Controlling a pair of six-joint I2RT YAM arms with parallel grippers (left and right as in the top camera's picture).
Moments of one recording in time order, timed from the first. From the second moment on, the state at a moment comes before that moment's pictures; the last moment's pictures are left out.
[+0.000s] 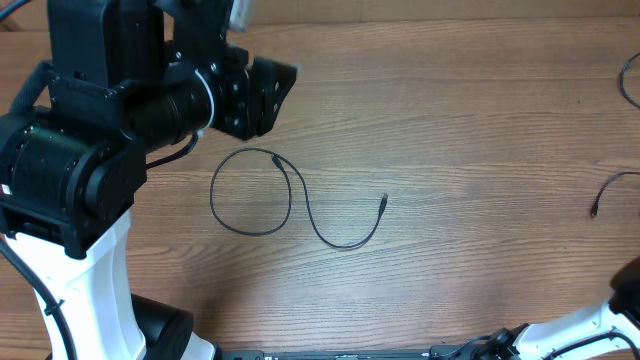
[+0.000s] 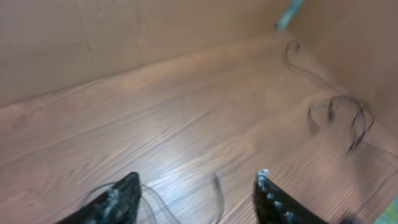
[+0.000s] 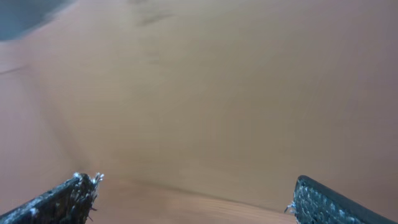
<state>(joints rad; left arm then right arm) -0.33 1.71 2.70 -1.61 0.30 -0.06 -0.83 1.93 2.28 -0.32 -1.39 0.29</state>
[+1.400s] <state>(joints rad) -0.86 1.70 1.10 -0.86 0.05 0.16 -0.71 1.46 2.30 -0.13 -1.55 0.80</state>
